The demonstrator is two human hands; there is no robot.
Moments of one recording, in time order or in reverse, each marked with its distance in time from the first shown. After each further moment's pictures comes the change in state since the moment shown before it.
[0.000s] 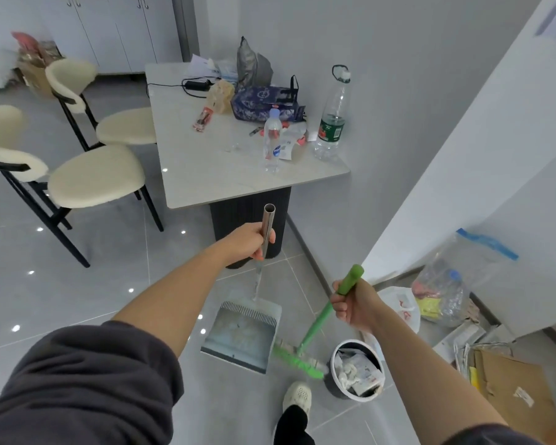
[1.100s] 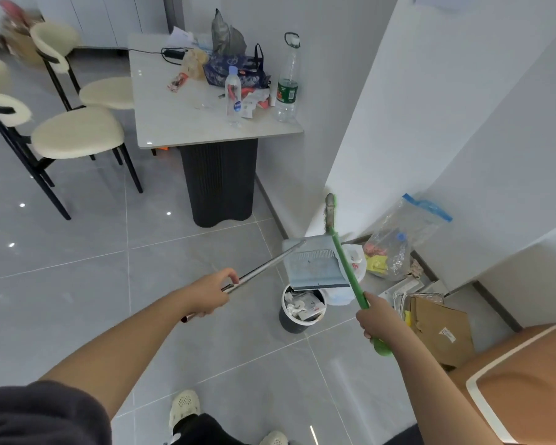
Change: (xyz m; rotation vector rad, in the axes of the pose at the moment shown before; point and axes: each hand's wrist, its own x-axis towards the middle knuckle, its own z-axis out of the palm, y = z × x) left_hand -0.227 -0.100 0.228 0.281 -0.160 -0.119; right_hand -0.223 0.150 -0.212 -1.106 0.467 -0.125
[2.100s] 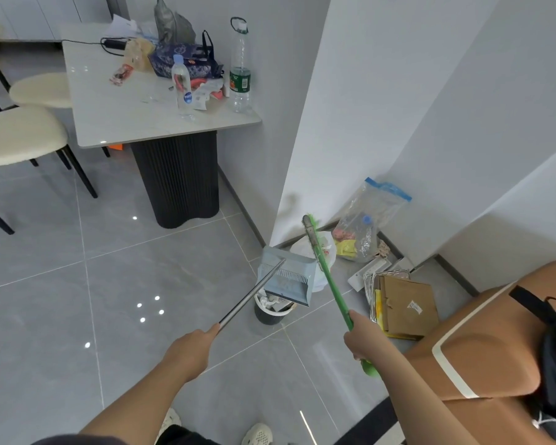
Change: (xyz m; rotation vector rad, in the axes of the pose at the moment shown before) left_hand 0.017 -0.042 0.139 0.622 0.050 -0.005; right_hand -0.016 0.072 0.006 -0.219 -0.009 0.086
